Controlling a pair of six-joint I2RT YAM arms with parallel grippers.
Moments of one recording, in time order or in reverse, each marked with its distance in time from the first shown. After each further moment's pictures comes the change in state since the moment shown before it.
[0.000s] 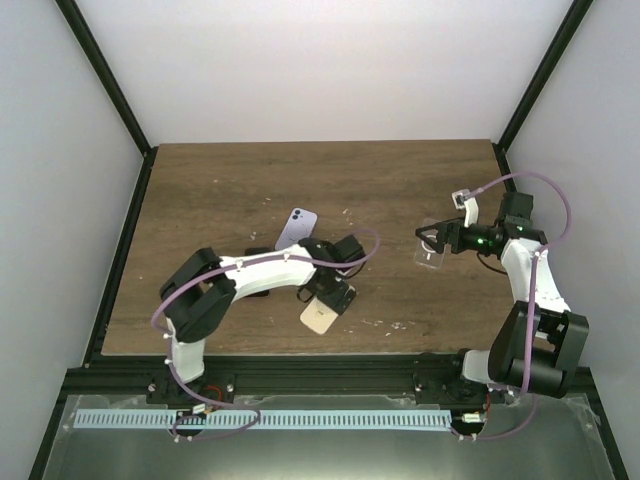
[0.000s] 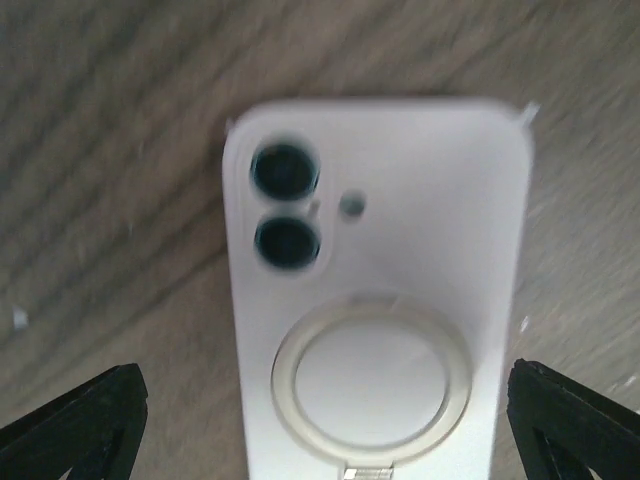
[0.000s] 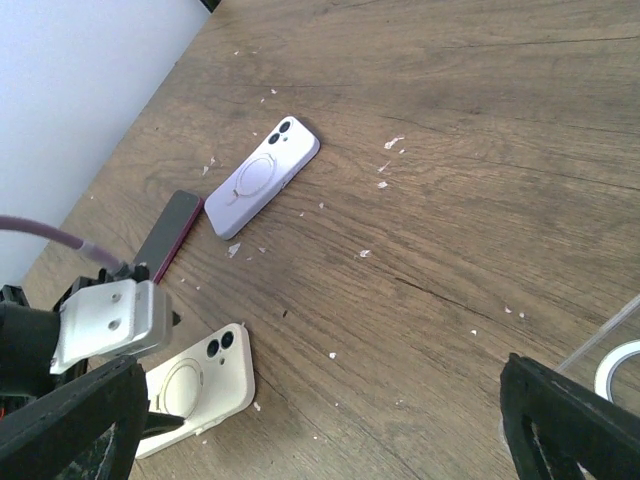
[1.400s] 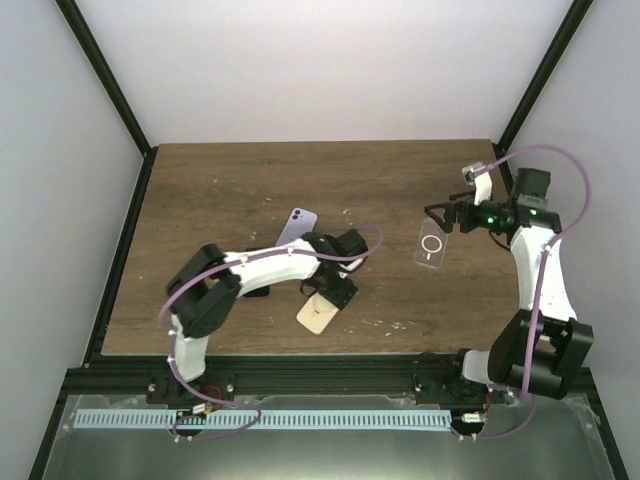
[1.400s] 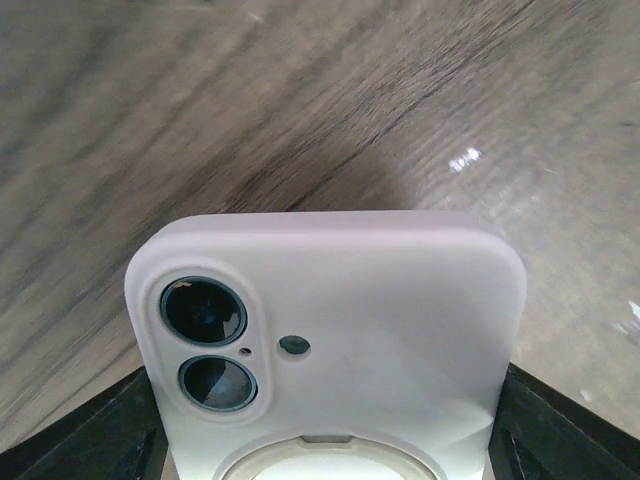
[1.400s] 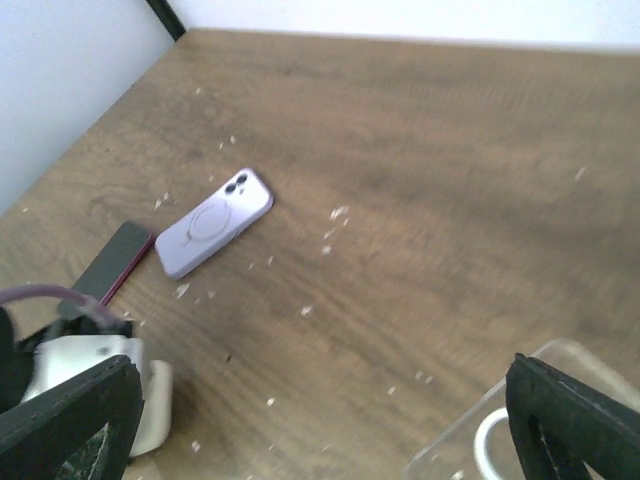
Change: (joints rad) left arm 0.020 0.145 0.165 -0.045 0.077 0.077; right arm 0.002 0.010 0.162 -0.050 0.084 -0.040
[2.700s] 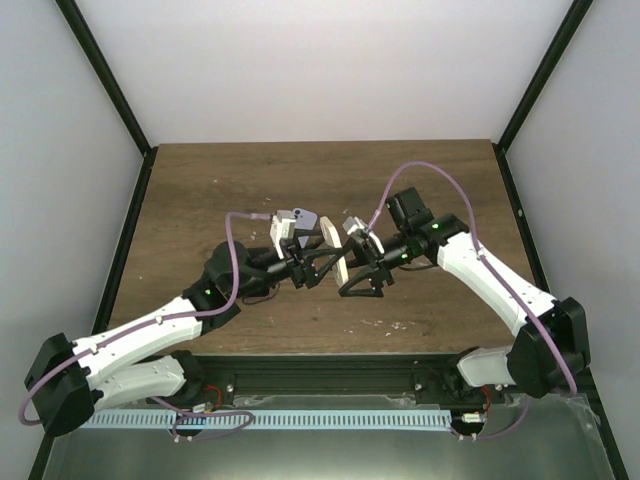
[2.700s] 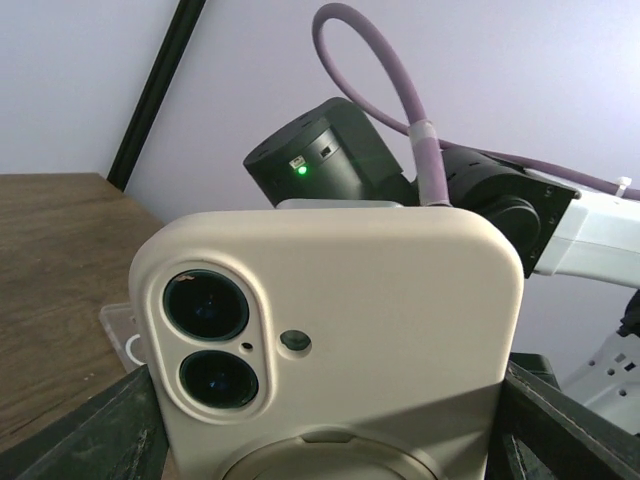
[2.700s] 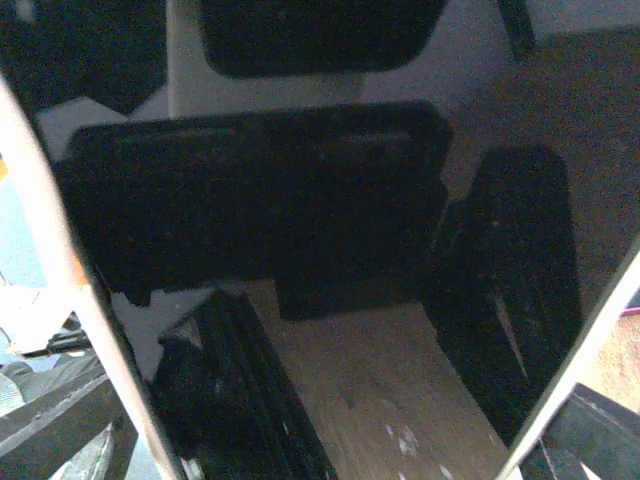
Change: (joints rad) left arm 0.087 -0.979 -0.800 1.344 0.277 -0.313; right arm 0.782 0.007 0.009 -0.149 -0.375 -0.146
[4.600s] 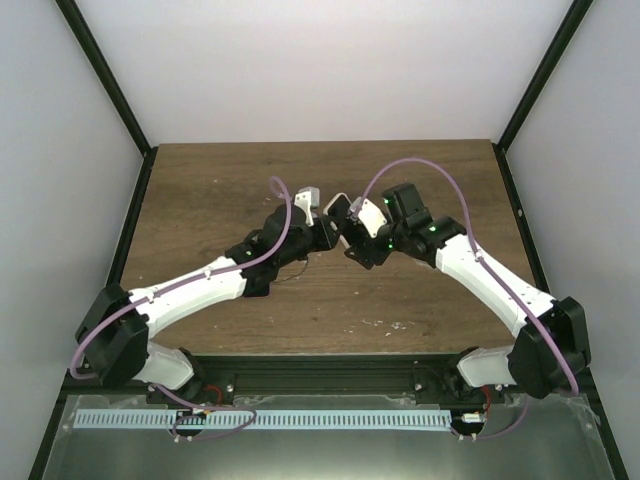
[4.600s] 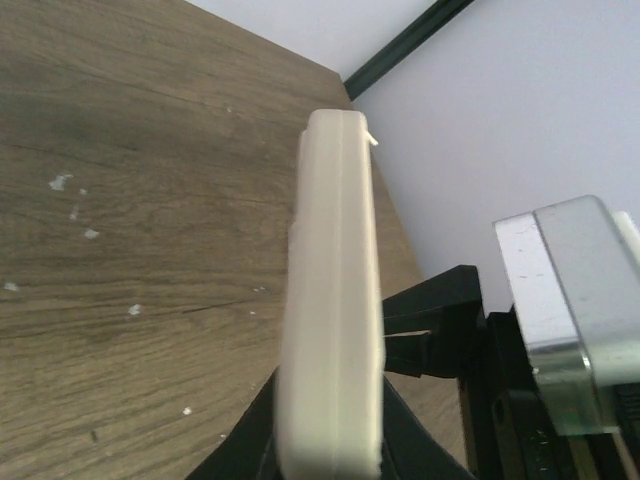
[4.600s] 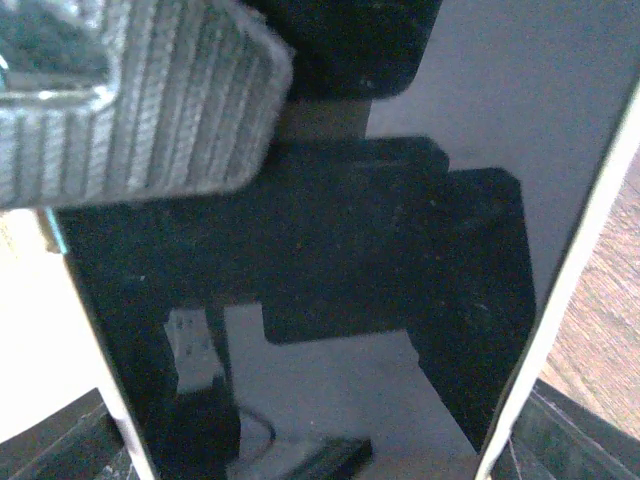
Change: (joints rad) left arm 0.042 0.384 0.322 -0.377 -0.280 -0.280; right arm 0.030 -0.005 -0.014 0.224 0.999 0.222
